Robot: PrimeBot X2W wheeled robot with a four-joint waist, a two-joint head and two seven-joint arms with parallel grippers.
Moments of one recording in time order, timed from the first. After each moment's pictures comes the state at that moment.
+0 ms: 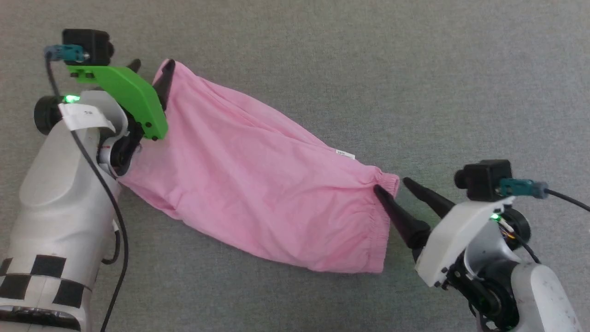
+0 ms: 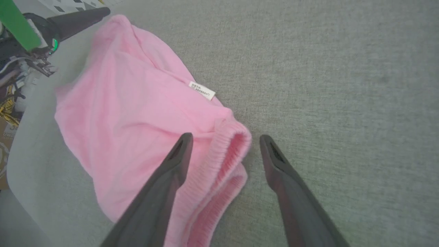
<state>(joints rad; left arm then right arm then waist) -0.89 0.35 -0.35 0.70 -0.61 -0.11 0.19 -0.16 -0.05 0.14 -0.16 0.45 0.13 0.58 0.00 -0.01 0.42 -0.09</state>
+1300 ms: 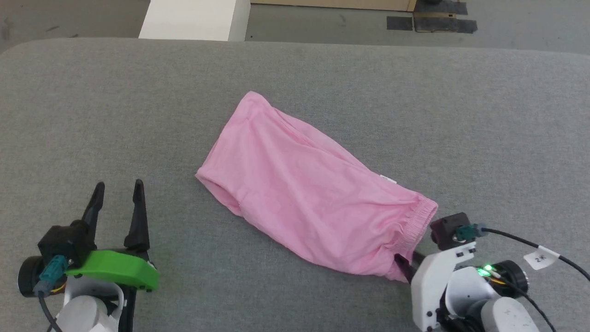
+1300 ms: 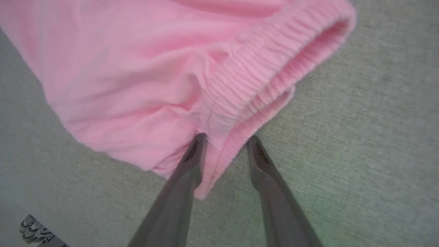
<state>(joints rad) -0.11 0.34 -0.12 0.11 -0.41 0.05 -0.26 -0.06 -0.05 0.13 0.08 0.17 0.13 0.63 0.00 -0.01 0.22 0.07</state>
